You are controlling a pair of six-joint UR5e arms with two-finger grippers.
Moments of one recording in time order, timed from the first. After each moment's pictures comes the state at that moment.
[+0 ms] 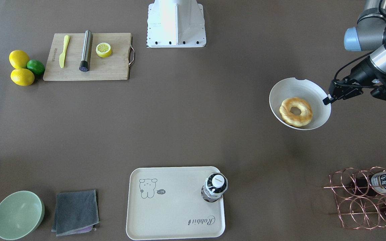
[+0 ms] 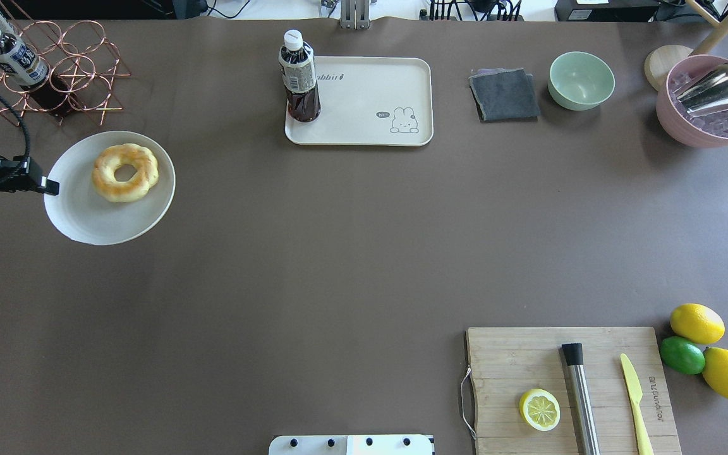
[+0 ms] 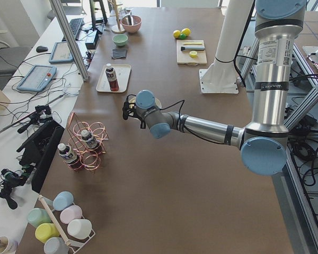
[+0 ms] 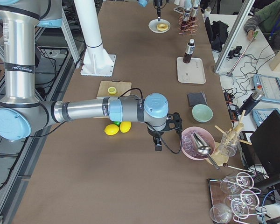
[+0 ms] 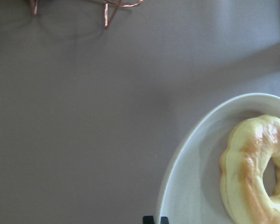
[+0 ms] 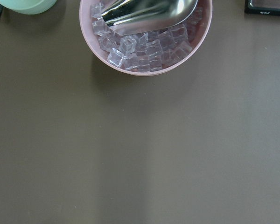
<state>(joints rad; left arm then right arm) -1.08 -1.59 -1.72 -2.35 -2.38 -1.01 1.63 -1.64 1.80 -1.66 2.44 -0.12</state>
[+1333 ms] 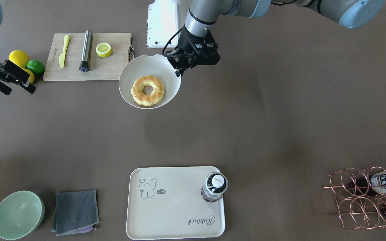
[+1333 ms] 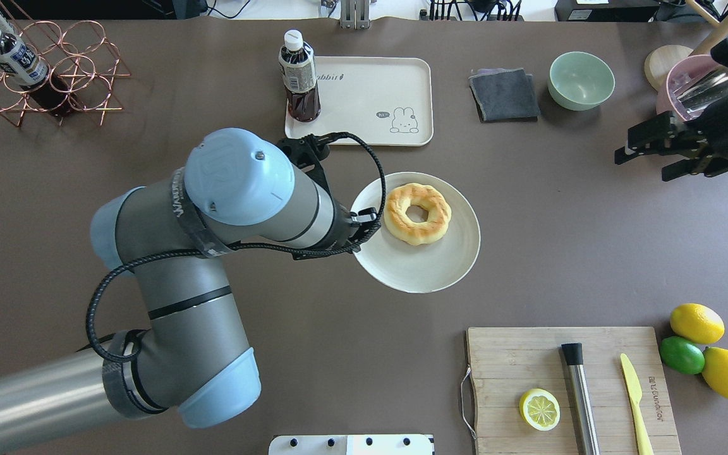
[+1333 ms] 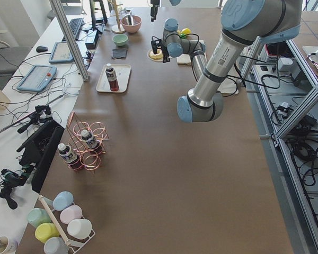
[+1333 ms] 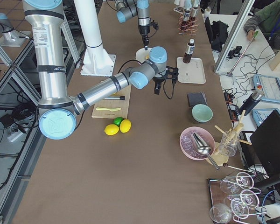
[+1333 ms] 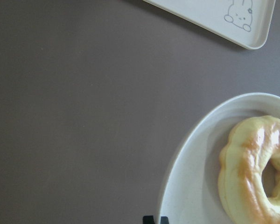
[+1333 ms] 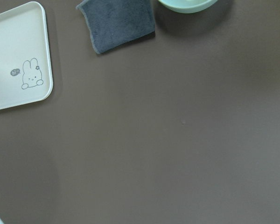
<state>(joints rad) -0.48 -2.30 -1.83 -1.66 -1.85 -1.61 1.10 -1.49 1.99 -1.28 2.37 1.05</state>
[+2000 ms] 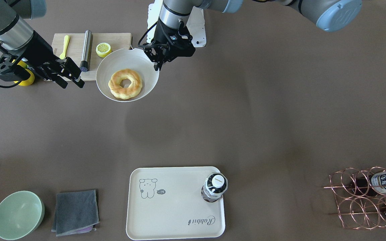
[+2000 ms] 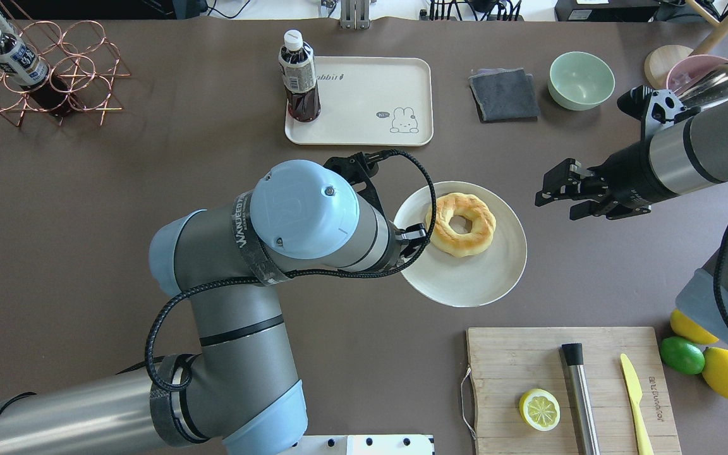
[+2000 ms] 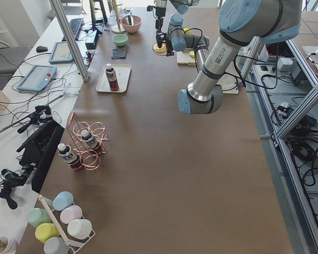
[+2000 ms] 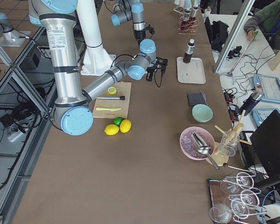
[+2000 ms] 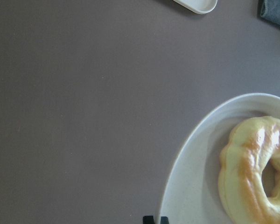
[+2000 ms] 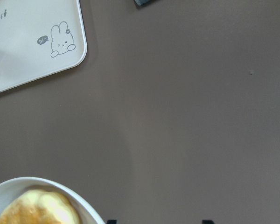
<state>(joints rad) -0.40 -2.40 -1.77 -1.66 -1.77 -1.66 0.86 -1.45 2.04 -1.19 2.20 1.34</state>
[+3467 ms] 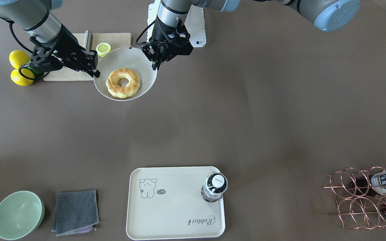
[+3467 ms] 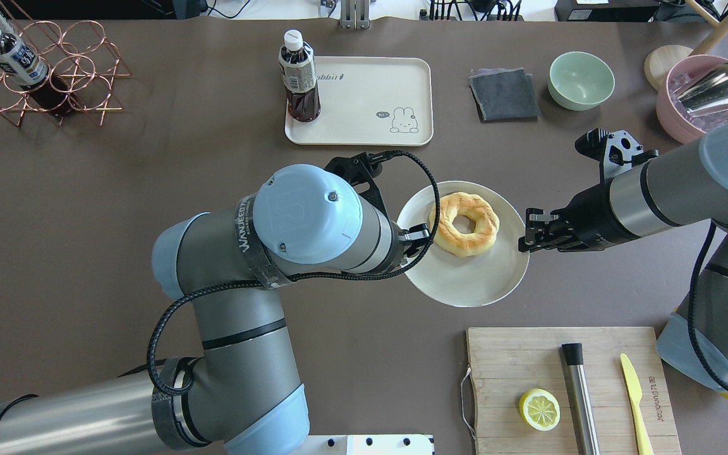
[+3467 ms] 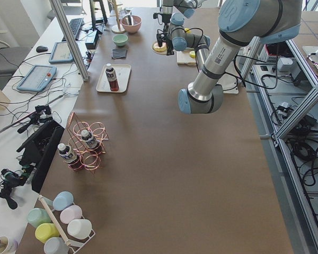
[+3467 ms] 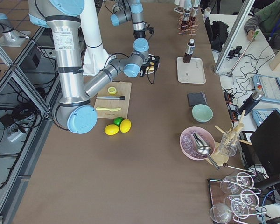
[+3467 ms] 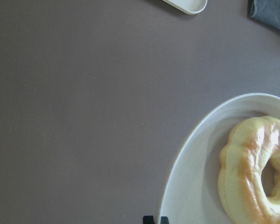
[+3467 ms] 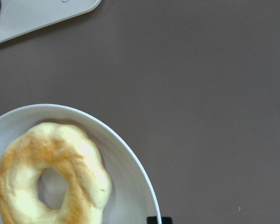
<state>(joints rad) -0.39 -2.41 -1.77 -1.67 -1.75 -1.65 0.72 -1.45 2.08 -1.18 2.15 1.36</state>
